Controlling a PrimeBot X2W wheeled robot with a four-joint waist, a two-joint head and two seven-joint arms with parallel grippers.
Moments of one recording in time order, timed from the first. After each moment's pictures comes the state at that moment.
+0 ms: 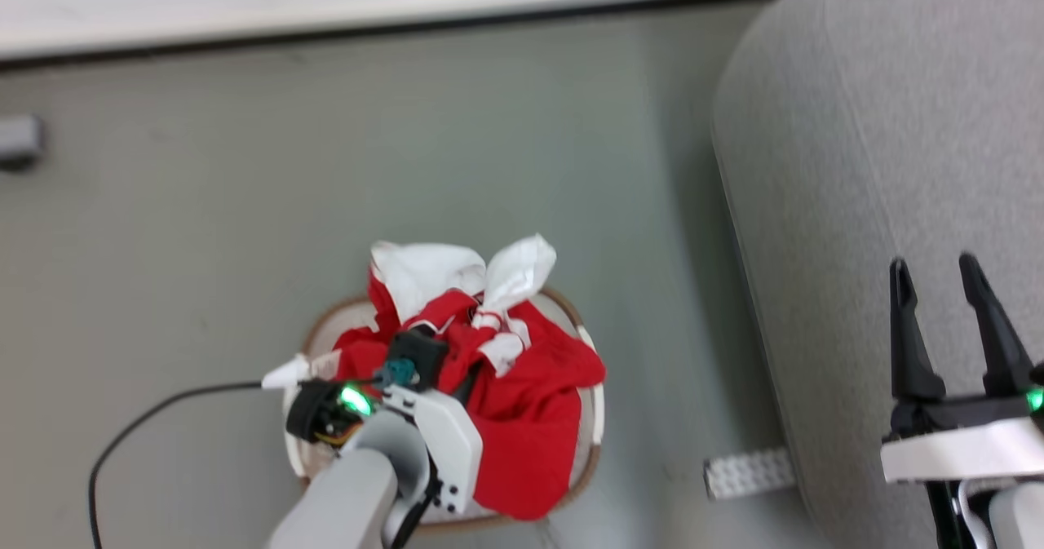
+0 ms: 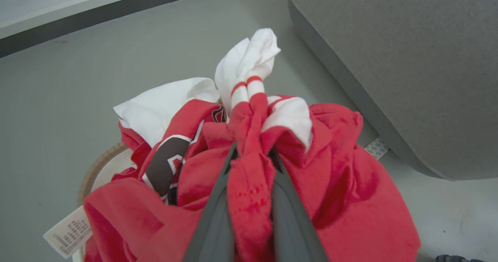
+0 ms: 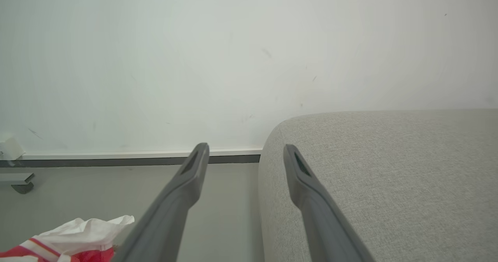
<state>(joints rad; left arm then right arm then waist) -0.59 0.12 -0.59 0.72 -0.28 -0.03 -0.01 -0.26 -0.14 0.02 0.16 0.31 0.13 -0.26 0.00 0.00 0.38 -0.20</state>
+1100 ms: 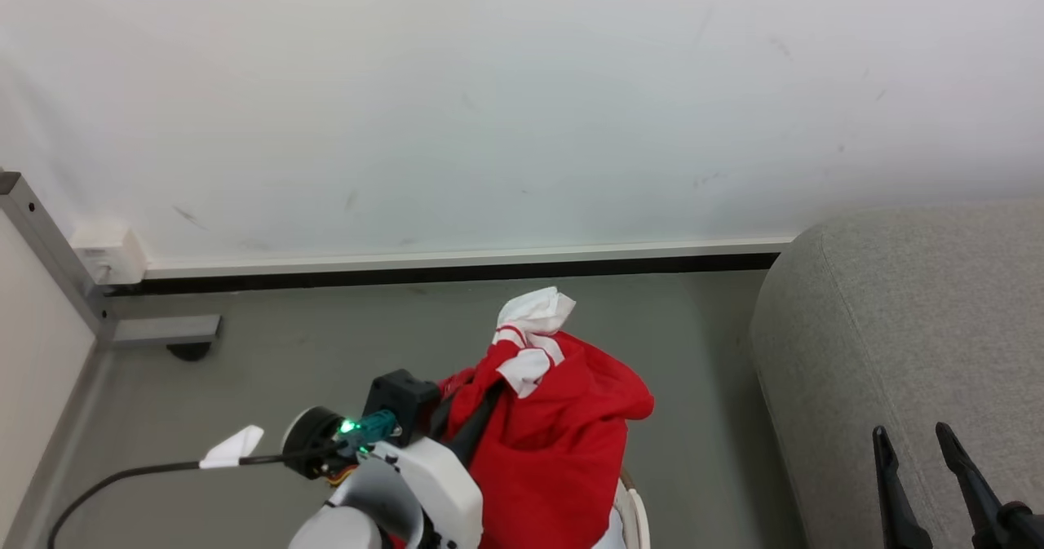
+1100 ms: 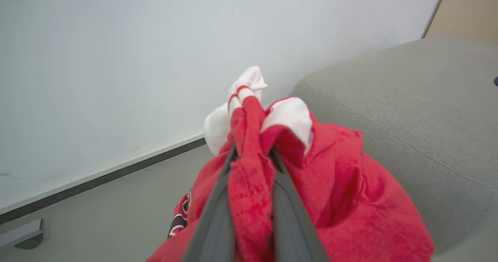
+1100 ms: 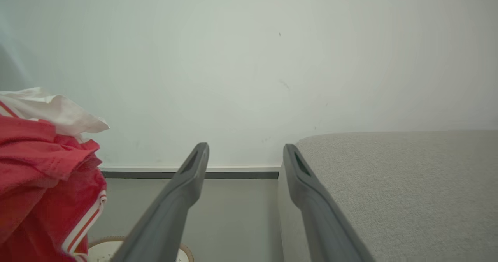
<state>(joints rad) -0.35 0.22 -0.59 0.24 -0.34 0.04 0.04 0.00 -0.14 0.02 0.22 0.28 0.13 -0.26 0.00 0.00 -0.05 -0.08</state>
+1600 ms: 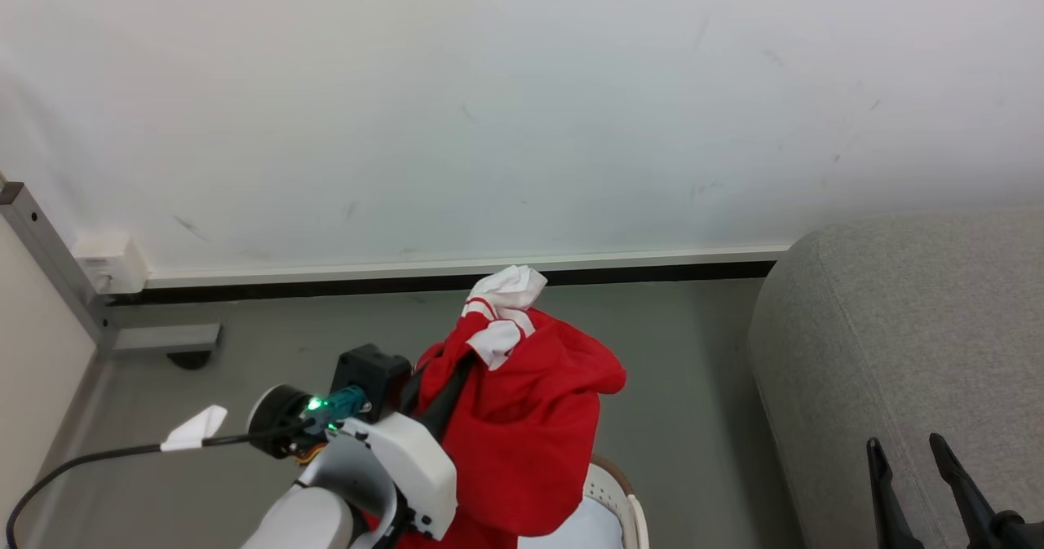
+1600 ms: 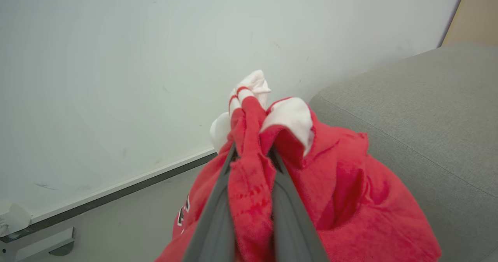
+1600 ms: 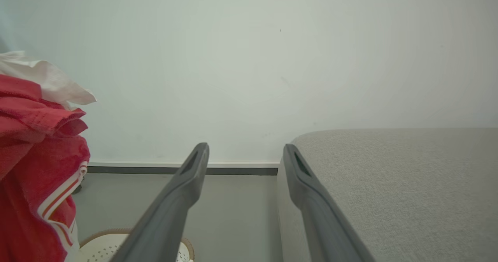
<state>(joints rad) -0.36 0.28 -0.55 0.16 -0.35 0.06 0.08 0.02 -0.14 0.02 0.23 0.27 0.13 -0.26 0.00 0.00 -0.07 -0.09</state>
